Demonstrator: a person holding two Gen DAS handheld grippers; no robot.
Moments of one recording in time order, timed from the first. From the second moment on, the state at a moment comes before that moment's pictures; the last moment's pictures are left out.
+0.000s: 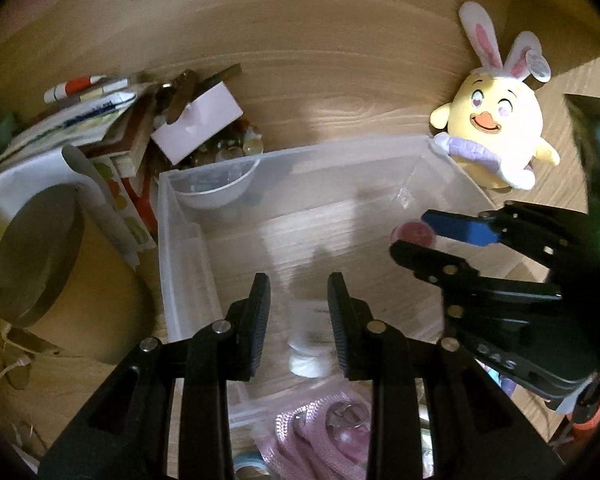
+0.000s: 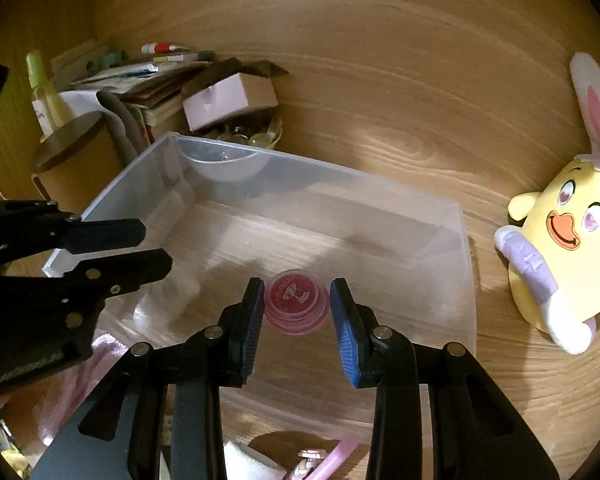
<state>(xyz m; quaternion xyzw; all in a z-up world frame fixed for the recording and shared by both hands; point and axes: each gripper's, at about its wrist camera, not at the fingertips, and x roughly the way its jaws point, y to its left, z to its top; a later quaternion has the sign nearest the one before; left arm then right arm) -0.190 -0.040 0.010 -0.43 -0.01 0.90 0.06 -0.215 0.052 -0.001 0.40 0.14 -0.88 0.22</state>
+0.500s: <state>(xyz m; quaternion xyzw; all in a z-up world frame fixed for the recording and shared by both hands) -0.126 -0.054 0.054 -0.32 0.03 0.95 0.01 -0.179 0.078 0.036 0.35 0.11 -0.91 0.19</state>
